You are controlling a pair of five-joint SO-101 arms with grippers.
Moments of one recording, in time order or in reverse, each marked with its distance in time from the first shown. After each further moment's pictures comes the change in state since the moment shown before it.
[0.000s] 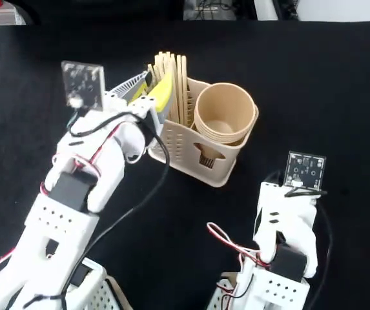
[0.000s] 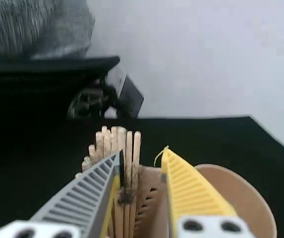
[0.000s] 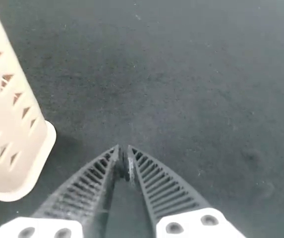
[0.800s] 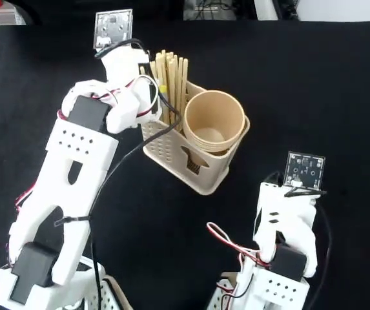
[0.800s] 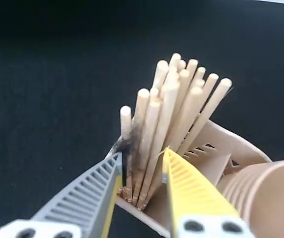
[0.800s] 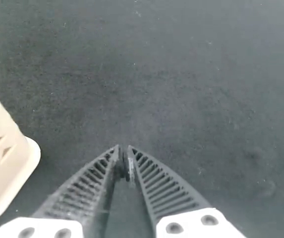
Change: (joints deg) left arm -4.2 33.0 -38.6 39.6 3.3; right arm 0.0 0.0 0.4 0.0 0.0
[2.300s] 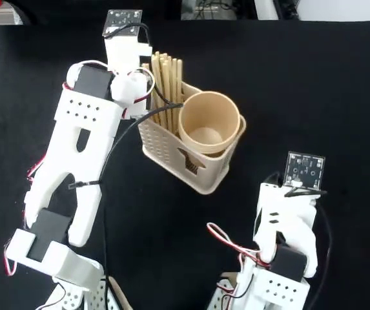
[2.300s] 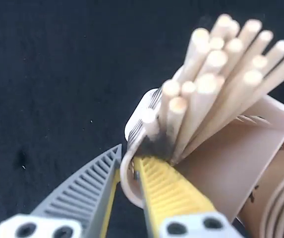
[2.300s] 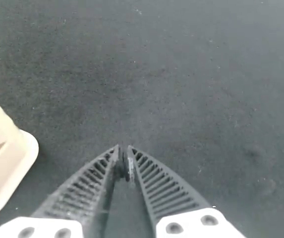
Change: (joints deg) left arm -3.3 16.2 -18.2 18.8 -6.5; right arm 0.0 0.0 0.0 0.4 0.0
